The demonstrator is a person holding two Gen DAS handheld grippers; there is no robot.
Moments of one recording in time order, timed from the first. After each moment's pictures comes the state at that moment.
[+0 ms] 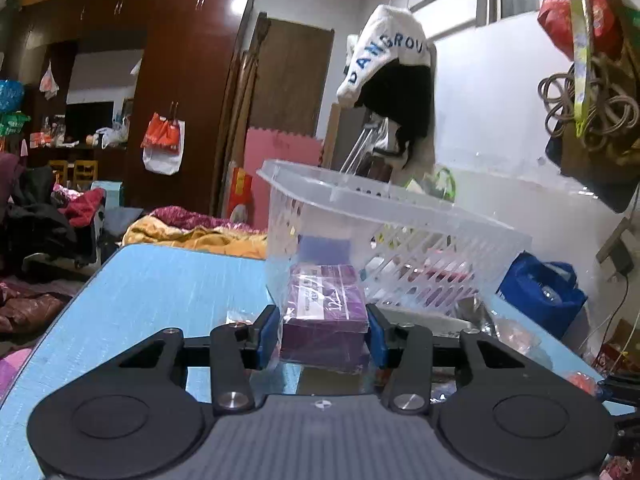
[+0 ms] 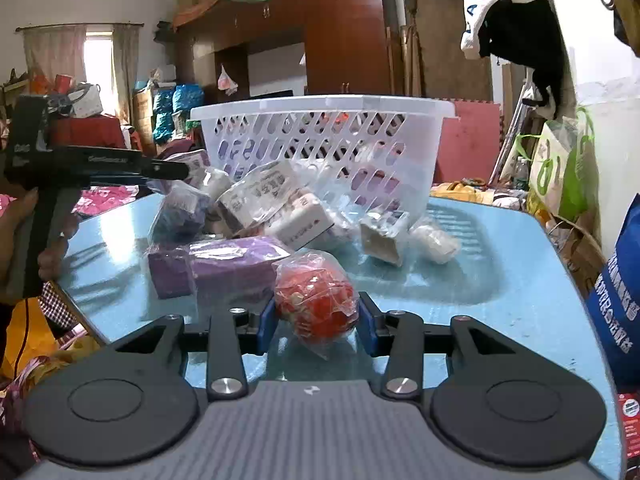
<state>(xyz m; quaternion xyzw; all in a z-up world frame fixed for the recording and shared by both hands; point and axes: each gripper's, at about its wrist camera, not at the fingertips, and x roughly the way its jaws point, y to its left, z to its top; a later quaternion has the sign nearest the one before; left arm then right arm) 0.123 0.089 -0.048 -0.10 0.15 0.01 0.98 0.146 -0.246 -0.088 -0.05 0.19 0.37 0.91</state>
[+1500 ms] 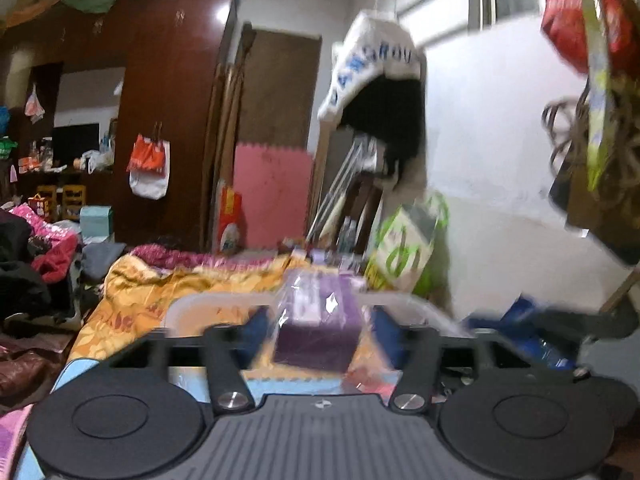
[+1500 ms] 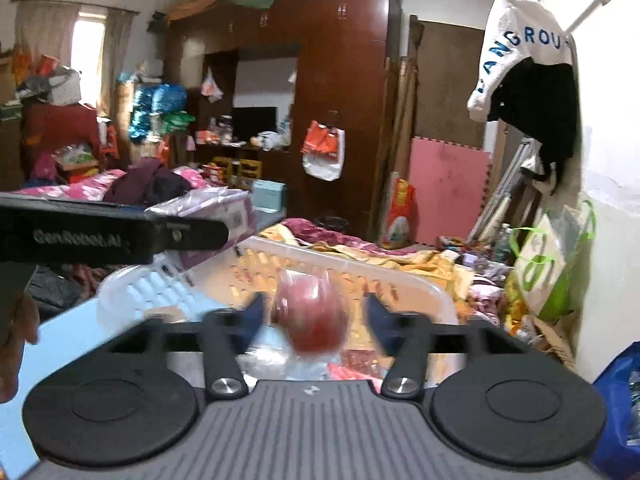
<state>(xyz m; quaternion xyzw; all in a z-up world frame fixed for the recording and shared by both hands) 0.235 0.040 0.058 -0.07 0.17 0.01 0.98 0.257 -0.142 0.038 -0.12 0.14 0.32 0.93</state>
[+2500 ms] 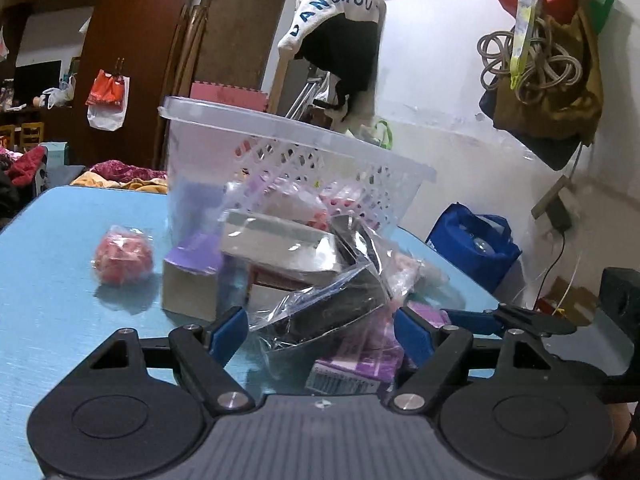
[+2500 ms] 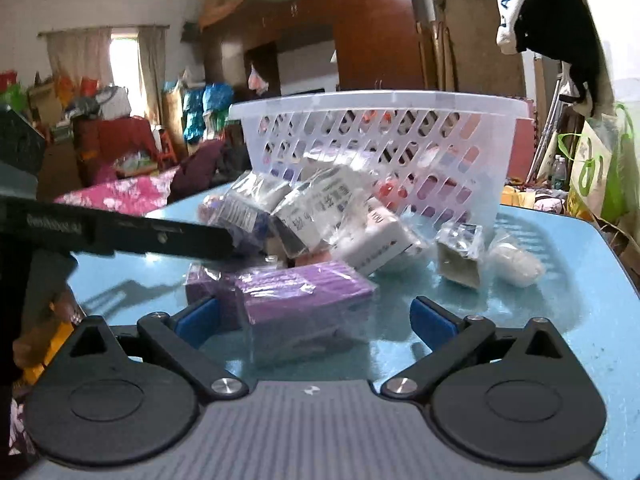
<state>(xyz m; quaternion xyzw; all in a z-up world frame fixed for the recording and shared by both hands) 0.107 0.025 -0.067 -0.11 0.22 -0.09 0.97 0.154 -0.225 -0.092 -0.03 0.20 0.42 0.88</state>
